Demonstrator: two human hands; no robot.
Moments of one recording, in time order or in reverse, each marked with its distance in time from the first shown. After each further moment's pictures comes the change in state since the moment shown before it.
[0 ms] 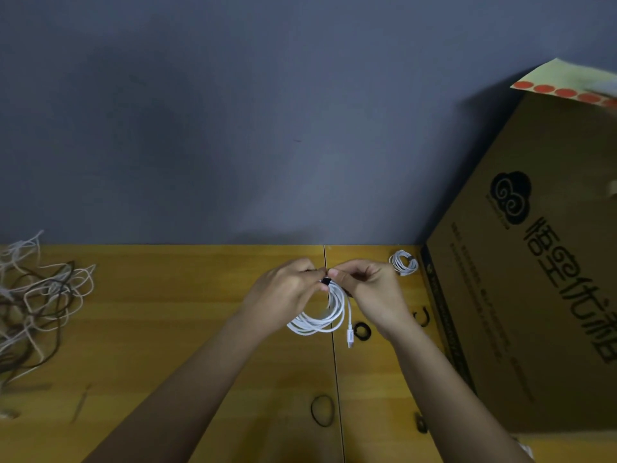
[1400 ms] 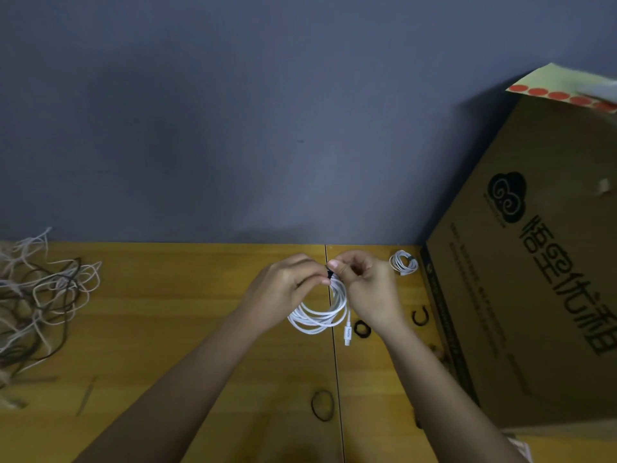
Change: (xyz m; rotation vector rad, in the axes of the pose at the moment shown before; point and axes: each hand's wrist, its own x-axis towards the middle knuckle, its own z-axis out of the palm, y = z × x) left_hand -0.007 0.005 -0.005 -0.291 0.087 -0.065; right_hand -0.007 0.000 0.008 -0.215 0.119 -0.142
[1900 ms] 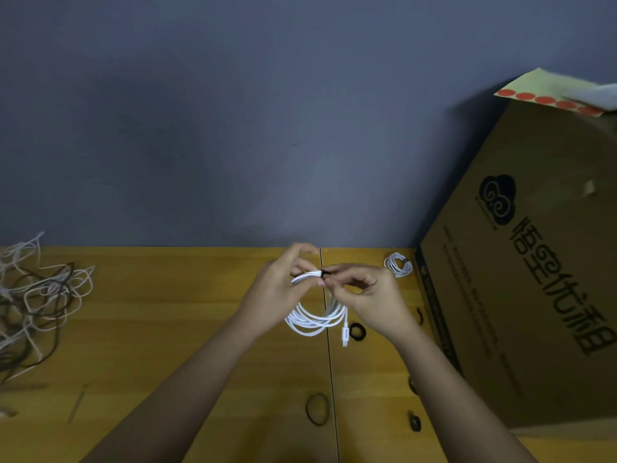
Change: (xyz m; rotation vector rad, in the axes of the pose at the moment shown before) left_hand 0.006 0.016 0.002 -0.265 0.042 -0.325; right_hand -0.002 0.022 -0.021 0.091 -0.185 -0.197
